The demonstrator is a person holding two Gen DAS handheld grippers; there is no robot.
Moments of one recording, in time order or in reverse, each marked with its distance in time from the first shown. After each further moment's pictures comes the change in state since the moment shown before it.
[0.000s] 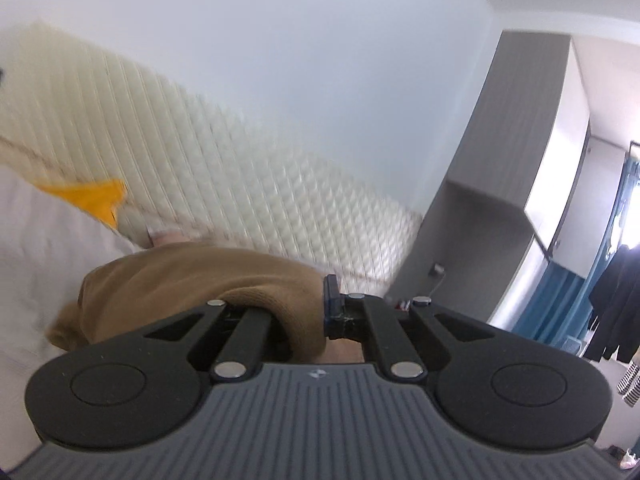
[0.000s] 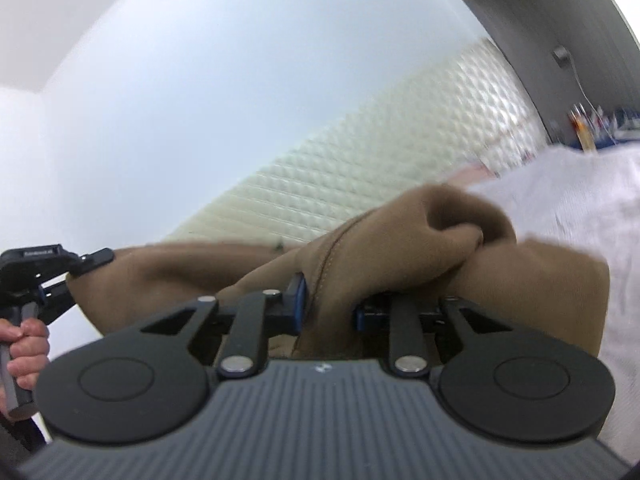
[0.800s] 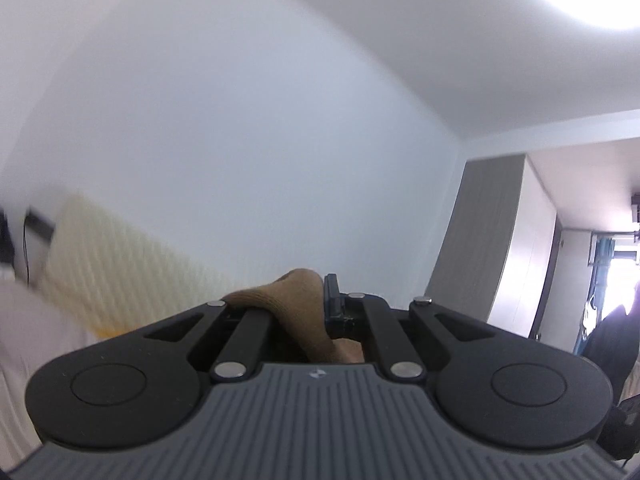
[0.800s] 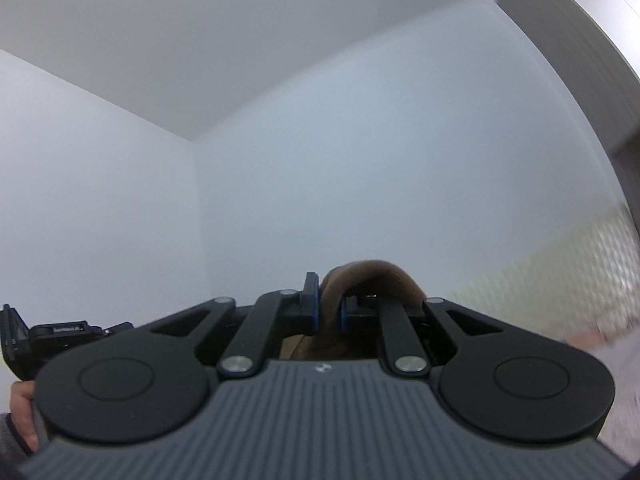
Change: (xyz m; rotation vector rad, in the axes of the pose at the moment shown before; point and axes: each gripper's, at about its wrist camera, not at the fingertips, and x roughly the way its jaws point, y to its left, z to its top) left arm -0.416 -0.114 0.183 0.064 -0.381 0.016; right arm -0.169 0.223 0.179 -0.217 -0.260 0.358
